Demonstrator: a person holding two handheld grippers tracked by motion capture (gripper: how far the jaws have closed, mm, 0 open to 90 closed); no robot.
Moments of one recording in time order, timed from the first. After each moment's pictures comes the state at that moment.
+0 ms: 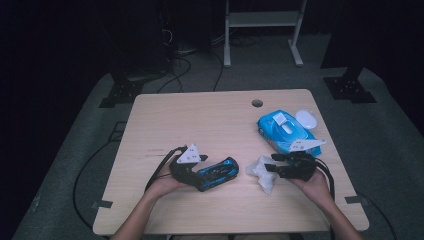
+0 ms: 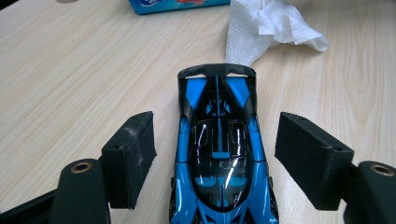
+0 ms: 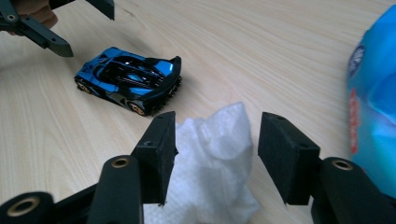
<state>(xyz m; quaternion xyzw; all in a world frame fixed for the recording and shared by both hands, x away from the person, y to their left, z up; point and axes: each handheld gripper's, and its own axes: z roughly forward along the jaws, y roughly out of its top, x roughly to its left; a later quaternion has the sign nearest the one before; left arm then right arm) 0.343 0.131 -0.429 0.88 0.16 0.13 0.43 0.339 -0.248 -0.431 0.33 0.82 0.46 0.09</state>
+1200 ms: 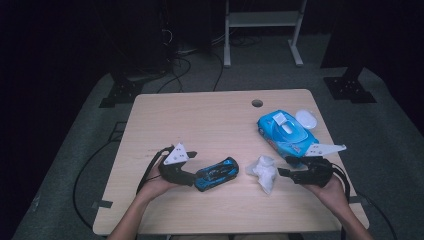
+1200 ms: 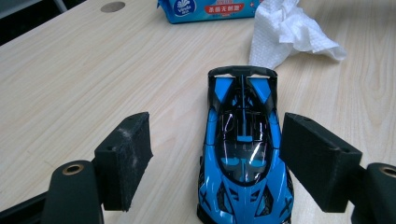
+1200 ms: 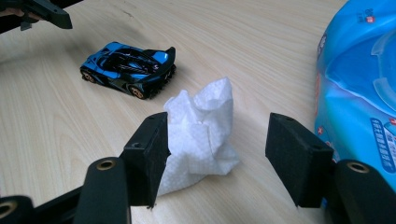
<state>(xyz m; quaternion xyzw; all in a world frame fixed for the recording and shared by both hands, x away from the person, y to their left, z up) 0.337 0.159 -0.424 0.86 0.19 0.16 0.45 0.317 -0.282 -0.426 0.34 0.81 0.47 0.10</state>
